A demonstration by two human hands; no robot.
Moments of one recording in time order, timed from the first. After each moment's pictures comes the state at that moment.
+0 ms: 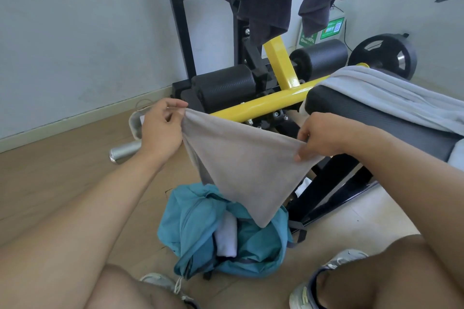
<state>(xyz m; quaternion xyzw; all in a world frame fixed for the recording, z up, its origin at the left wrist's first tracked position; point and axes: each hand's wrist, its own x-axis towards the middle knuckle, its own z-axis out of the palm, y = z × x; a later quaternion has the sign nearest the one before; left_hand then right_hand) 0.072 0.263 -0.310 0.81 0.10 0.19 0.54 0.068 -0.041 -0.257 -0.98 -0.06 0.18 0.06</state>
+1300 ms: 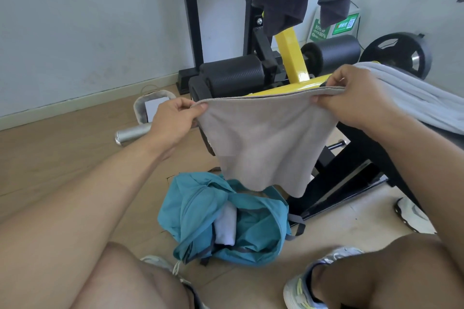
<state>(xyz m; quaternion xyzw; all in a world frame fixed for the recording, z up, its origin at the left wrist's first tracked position) 0.075 0.268 -0.320 0.75 0.12 0.05 0.65 0.075 -0.052 -0.241 -0.94 0.02 -0.10 0.33</state>
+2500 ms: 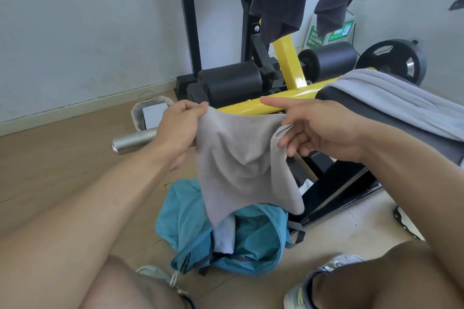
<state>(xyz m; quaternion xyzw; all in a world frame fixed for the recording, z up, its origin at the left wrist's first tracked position) 0.058 0.240 -0.293 0.71 0.17 0.05 0.68 0.038 -0.005 -0.221 -0.78 -0.02 0.26 0.57</state>
